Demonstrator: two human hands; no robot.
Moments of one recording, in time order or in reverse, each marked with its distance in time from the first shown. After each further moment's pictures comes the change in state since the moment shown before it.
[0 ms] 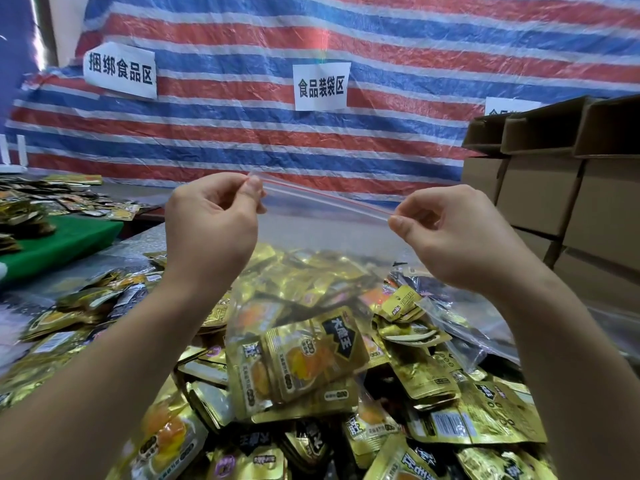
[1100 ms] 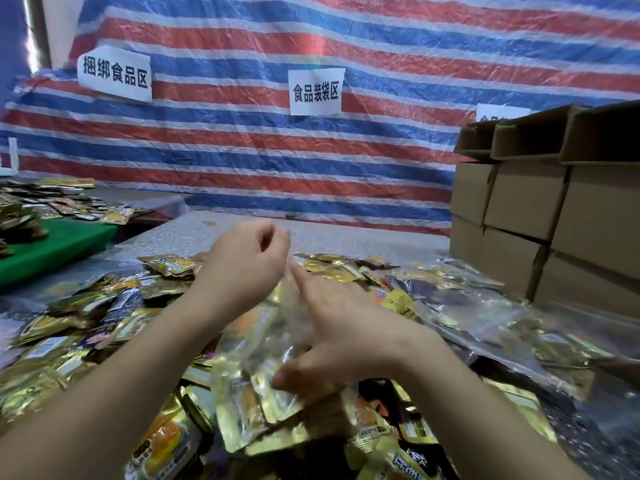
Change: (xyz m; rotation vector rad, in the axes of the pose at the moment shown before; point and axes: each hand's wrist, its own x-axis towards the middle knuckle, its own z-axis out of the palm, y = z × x) left_hand -0.010 -0.025 0.017 0.323 -0.406 -0.035; right_hand -0.030 -0.032 0.087 -0.215 -0.581 -0.201
